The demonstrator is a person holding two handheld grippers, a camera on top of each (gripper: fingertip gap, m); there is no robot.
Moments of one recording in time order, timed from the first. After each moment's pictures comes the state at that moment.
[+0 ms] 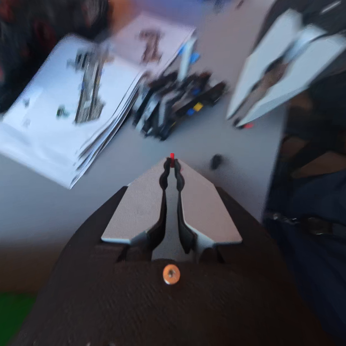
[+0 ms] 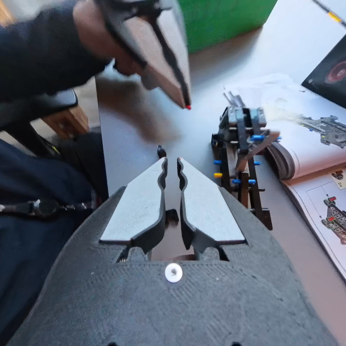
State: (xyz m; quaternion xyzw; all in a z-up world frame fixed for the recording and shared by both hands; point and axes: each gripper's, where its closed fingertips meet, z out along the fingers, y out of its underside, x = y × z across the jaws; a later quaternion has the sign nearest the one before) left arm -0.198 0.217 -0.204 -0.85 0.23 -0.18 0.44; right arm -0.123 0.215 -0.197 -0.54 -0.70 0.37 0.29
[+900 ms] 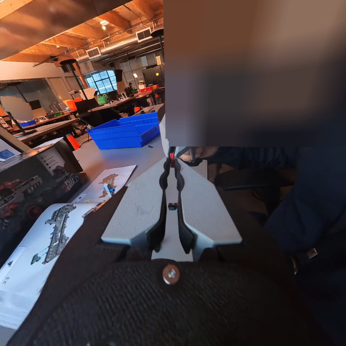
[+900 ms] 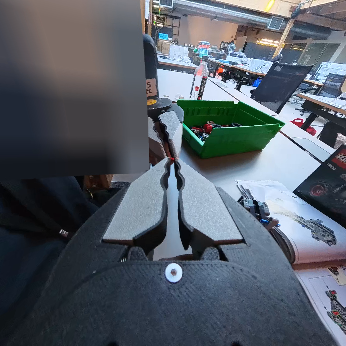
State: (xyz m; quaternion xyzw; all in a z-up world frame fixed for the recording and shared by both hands) left arm -0.097 0.159 -0.094 -0.61 0.36 -0.22 0.67; right arm -0.105 0.155 -0.092 -0.36 -0.66 0.53 0.39
